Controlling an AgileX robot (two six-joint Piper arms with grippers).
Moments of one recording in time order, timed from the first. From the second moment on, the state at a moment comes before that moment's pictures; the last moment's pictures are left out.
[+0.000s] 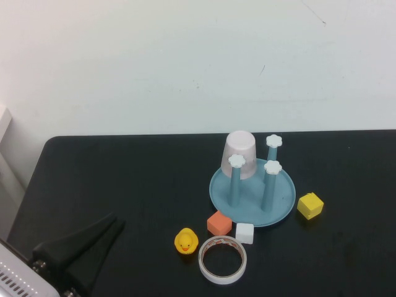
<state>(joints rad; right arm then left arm) 0.05 0.32 -0.67 1.19 0.79 -1.37 -1.61 0.70 -0.40 1.62 0.99 -1.60</state>
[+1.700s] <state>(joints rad) -0.02 0.05 -0.06 -0.17 0.31 0.02 -1.61 0.70 -0.40 1.62 0.98 -1.60</state>
